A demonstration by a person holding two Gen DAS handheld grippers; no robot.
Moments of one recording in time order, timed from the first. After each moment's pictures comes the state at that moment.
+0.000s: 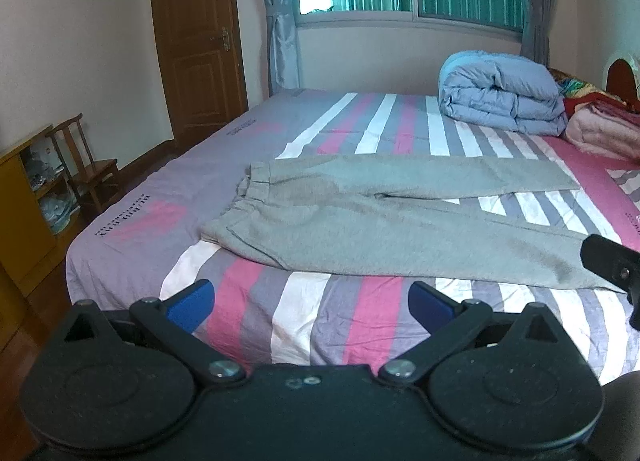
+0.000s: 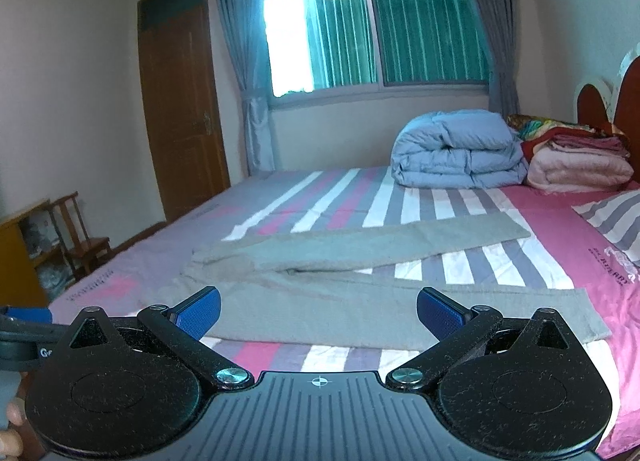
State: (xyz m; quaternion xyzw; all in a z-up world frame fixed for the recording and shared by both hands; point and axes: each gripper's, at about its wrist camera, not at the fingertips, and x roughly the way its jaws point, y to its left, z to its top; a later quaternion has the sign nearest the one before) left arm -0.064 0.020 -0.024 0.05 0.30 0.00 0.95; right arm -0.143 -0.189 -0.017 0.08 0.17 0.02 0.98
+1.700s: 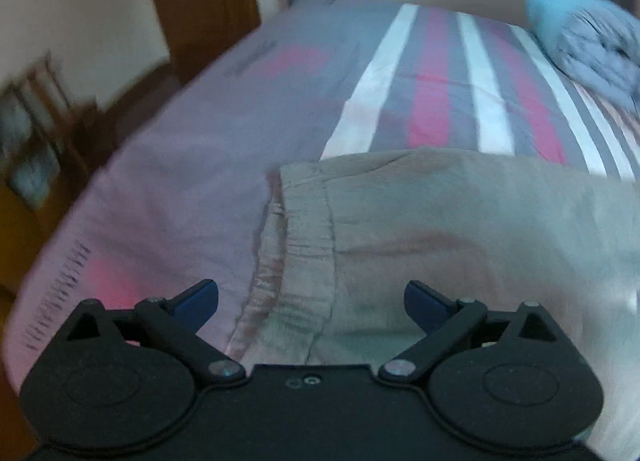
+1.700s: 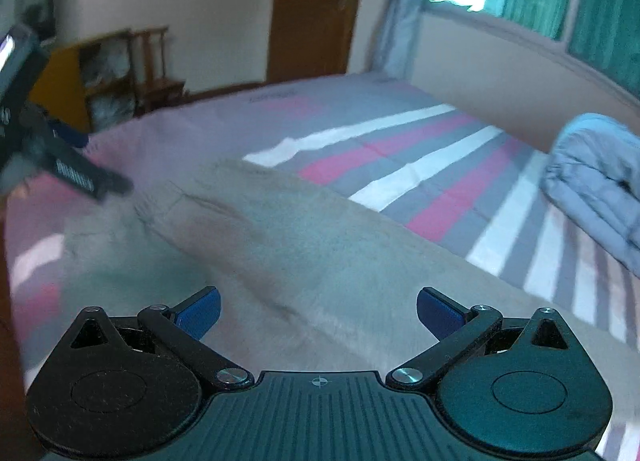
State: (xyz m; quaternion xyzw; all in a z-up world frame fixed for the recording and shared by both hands) left arm 0.359 0.127 -0.093 0.02 0.47 0.03 0.88; right arm 0.306 -0.173 -0.083 -0.13 0.32 0.23 0.91
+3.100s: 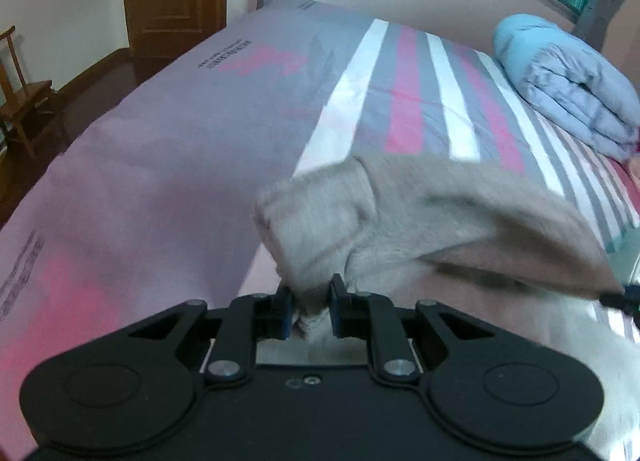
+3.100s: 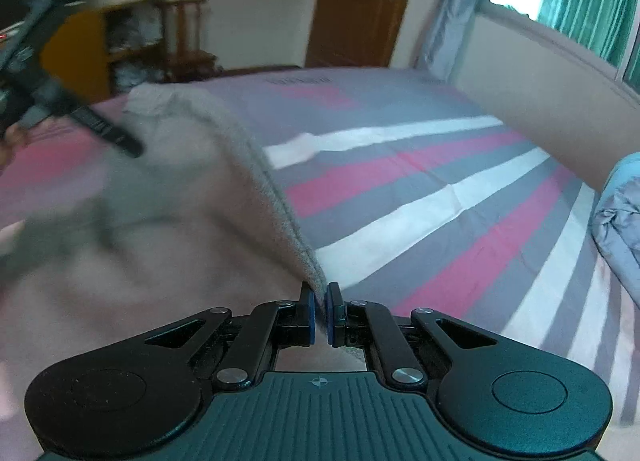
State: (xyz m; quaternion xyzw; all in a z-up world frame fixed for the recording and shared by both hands) left arm 0.329 0.173 -0.097 -0.03 0.45 -0.06 0.89; right arm 0.341 -0.157 -0.106 -0.17 0.32 0.28 0.89
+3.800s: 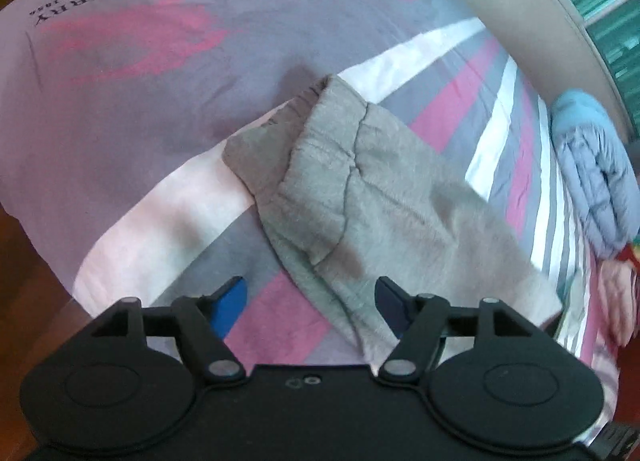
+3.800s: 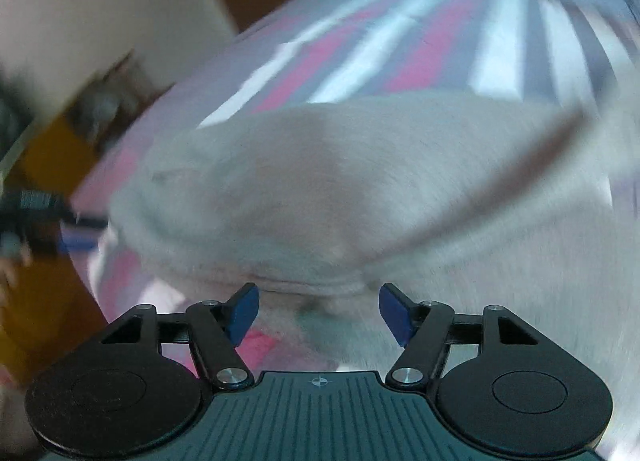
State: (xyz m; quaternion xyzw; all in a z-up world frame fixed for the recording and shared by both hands) left arm 0.203 0.215 -0.138 -0.29 0.52 0.02 0.80; right arm 0.198 -0.230 -0.151 0.19 0.46 0.18 0.85
